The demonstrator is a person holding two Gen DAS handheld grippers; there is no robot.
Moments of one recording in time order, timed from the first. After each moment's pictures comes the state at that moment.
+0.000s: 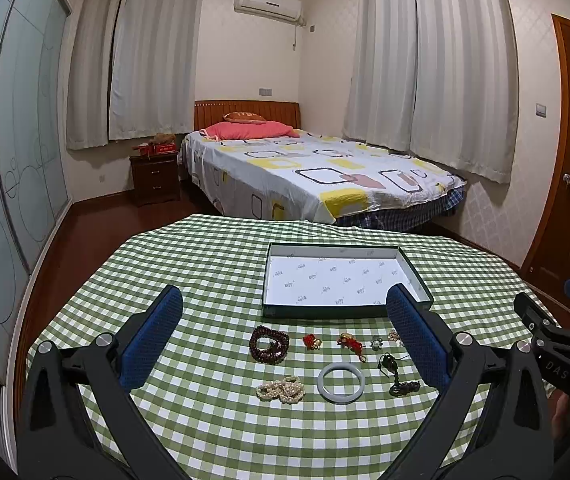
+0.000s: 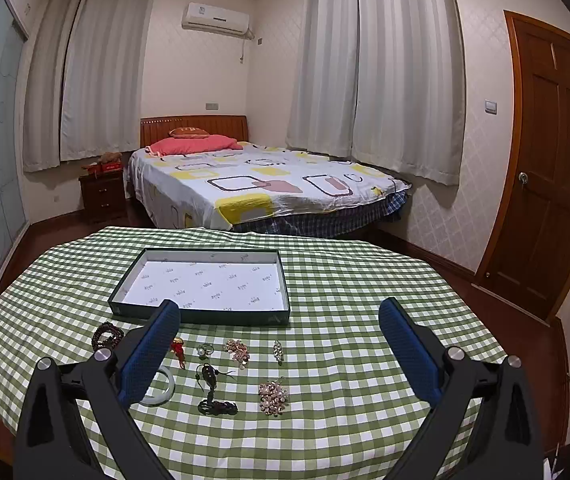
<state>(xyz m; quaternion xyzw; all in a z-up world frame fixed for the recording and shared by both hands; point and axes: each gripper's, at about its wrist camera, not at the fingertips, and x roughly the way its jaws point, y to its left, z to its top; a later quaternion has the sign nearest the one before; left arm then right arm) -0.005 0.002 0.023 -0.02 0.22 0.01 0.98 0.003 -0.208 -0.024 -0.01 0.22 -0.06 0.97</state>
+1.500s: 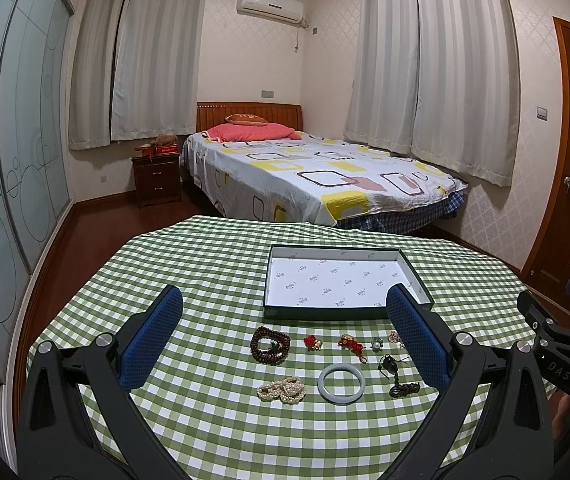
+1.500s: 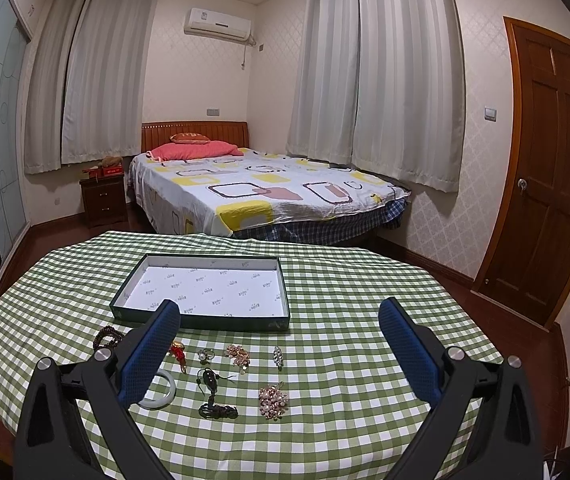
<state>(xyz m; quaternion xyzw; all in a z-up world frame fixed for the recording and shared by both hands) -0.009 0.001 0.023 -0.02 0.22 0.01 0.98 -0.002 -0.210 -0.003 -0.02 0.21 -0.06 0.98</state>
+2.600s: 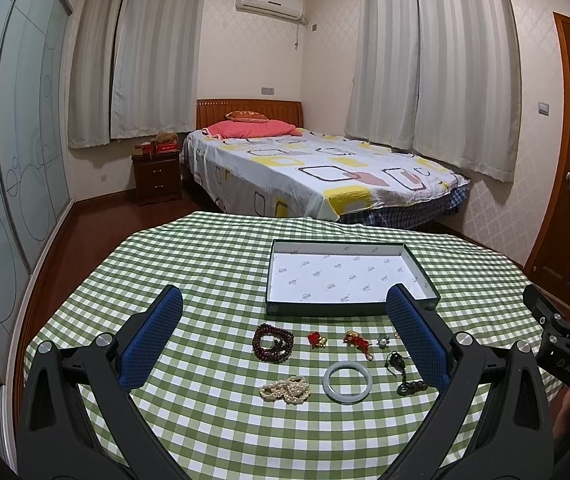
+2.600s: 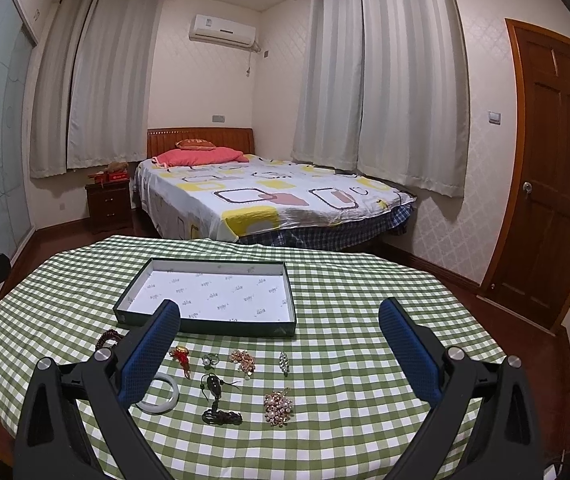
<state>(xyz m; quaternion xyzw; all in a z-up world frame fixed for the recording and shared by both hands) 0.001 0.004 0.004 -0.02 0.22 0.02 0.97 0.005 -0.211 -0.028 -0.02 0.20 -0.04 0.98</state>
